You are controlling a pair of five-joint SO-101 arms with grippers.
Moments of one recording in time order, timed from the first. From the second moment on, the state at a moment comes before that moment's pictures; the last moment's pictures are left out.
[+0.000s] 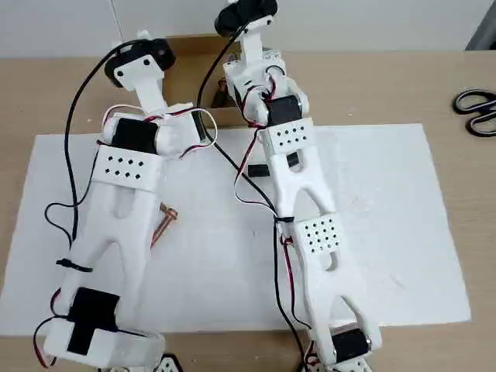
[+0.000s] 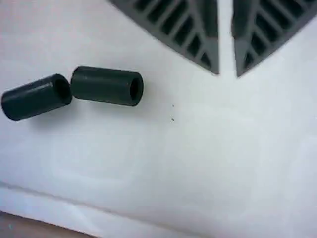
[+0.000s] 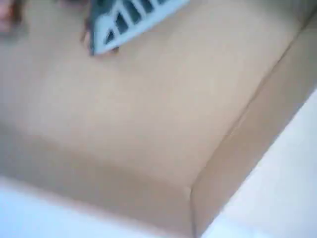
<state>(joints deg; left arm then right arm) 7.8 -2.2 -2.1 74.1 34.7 -20.4 70.2 -93.5 59.0 1.9</state>
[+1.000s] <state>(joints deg) 3.4 -11.4 -2.1 88.7 34.9 -21.5 48.1 -80.1 99.3 2.6</state>
